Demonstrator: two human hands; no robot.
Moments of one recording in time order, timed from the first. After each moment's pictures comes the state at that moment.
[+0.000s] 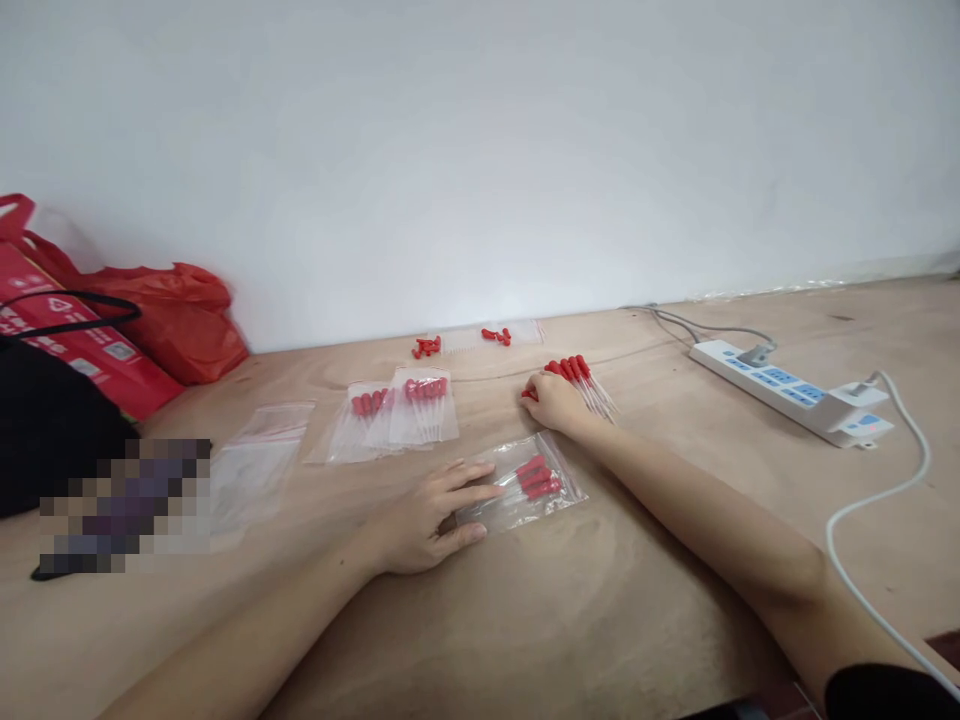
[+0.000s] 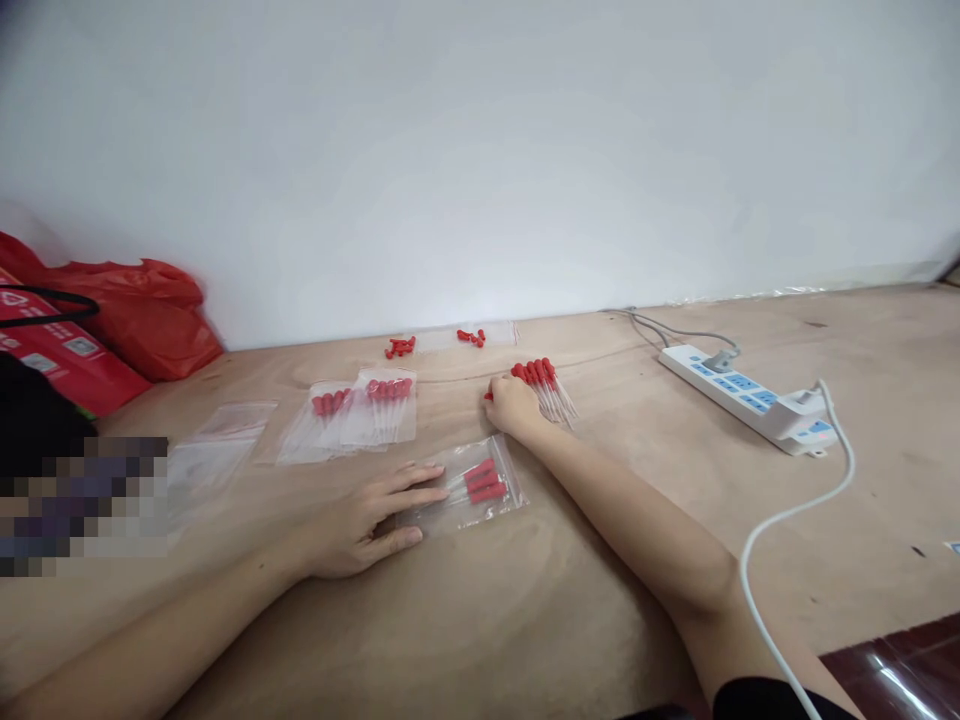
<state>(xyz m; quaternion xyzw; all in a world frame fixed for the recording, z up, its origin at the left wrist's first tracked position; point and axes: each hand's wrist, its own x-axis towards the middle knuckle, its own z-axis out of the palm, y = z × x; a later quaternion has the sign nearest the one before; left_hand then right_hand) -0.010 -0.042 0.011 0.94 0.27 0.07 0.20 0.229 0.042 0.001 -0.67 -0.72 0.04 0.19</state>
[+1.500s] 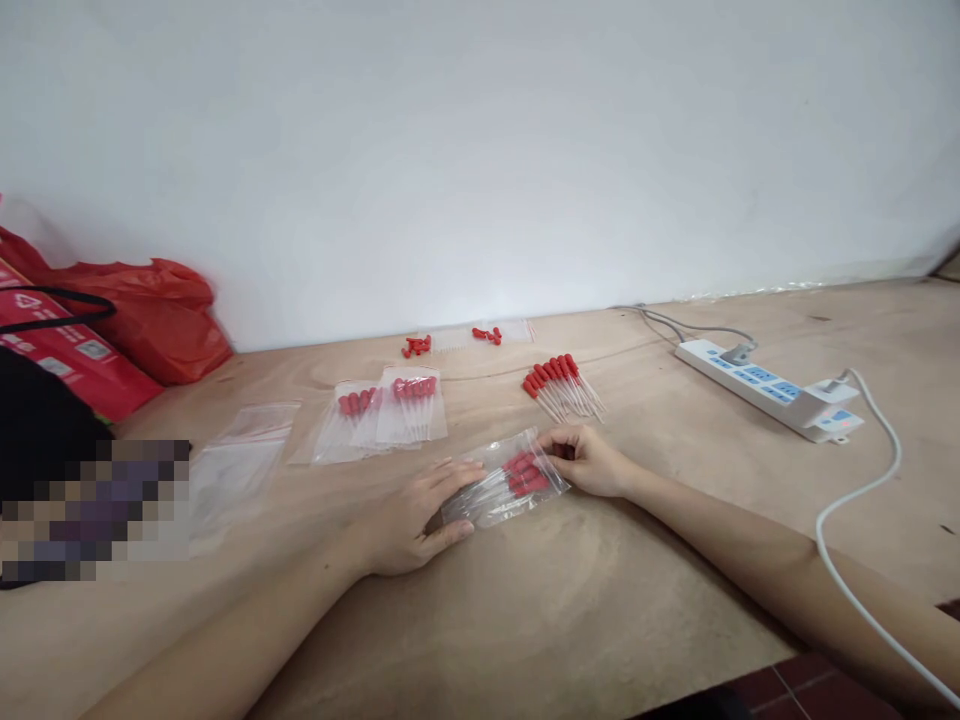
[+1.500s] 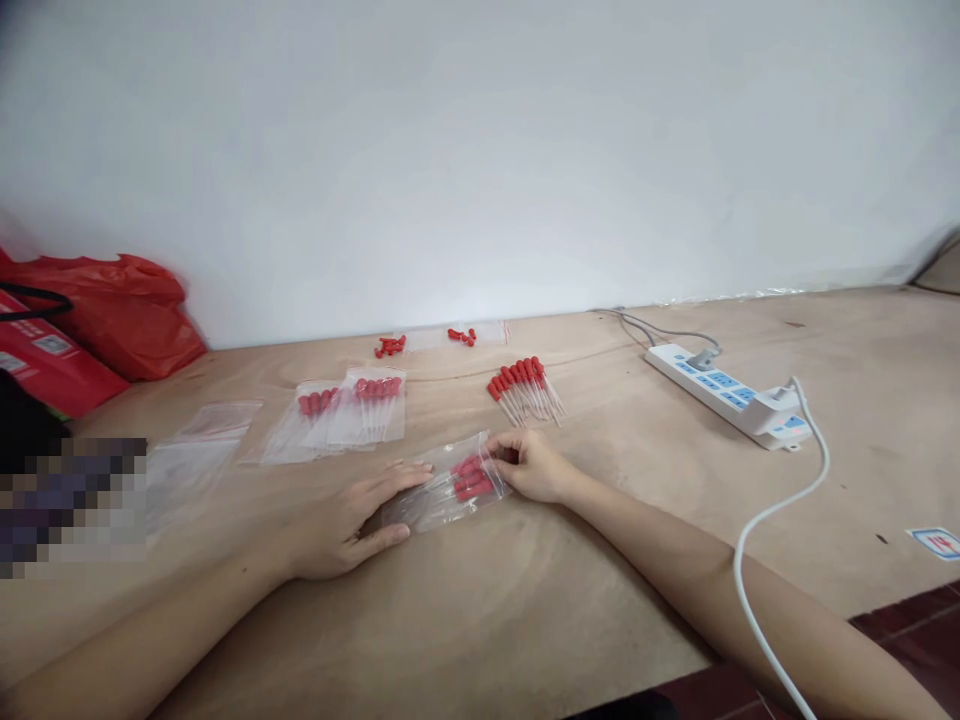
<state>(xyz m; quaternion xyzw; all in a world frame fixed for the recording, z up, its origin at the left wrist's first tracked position) -0.008 -0.044 0.014 0.94 0.26 0.09 0.20 0.260 -0.042 -0.021 -0.44 -0.71 0.41 0.37</state>
